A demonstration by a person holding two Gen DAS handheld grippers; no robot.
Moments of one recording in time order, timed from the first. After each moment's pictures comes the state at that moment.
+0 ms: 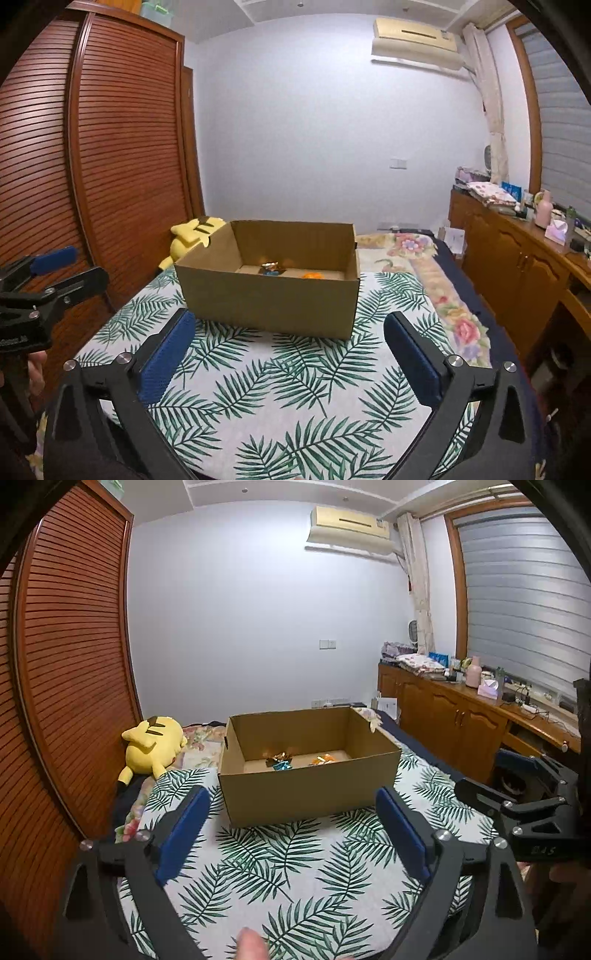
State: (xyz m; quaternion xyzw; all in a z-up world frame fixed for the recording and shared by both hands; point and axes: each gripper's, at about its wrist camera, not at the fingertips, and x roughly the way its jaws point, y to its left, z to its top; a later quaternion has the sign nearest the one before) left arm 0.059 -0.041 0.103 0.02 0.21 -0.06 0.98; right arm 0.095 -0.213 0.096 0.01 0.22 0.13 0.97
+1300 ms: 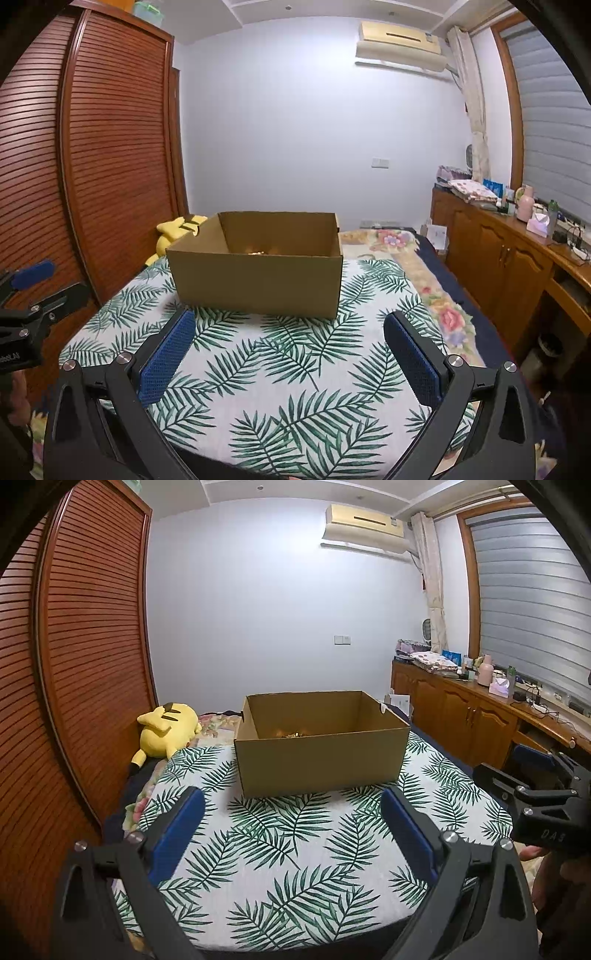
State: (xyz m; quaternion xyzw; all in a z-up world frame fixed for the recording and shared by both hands) left arm 0.025 -0.035 0.068 0.01 0.21 -0.03 0.98; right arm 0.060 -0.213 0.080 0.01 0.22 0.09 0.97
